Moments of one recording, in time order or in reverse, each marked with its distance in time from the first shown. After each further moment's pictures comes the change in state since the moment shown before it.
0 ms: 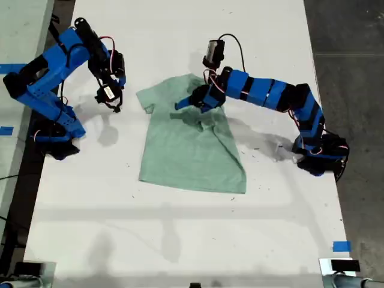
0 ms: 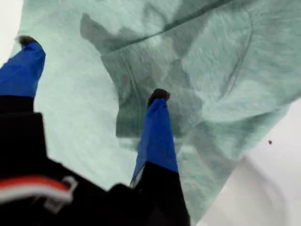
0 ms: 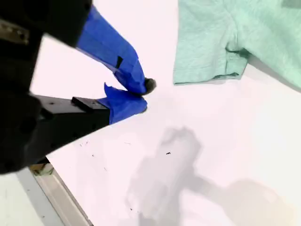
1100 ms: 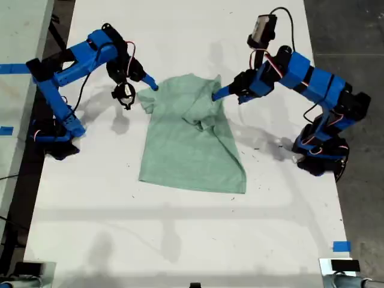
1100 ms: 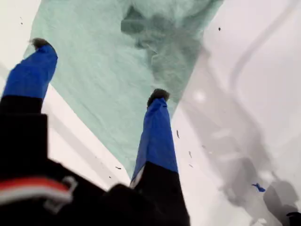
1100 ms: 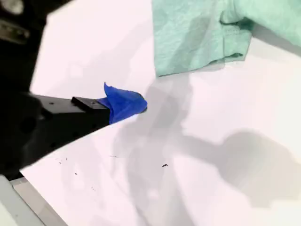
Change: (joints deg) arm 0 -5.4 -24.3 -5.7 -7.7 9.8; arm 1 2.1 47.9 31.0 15.2 -1.2
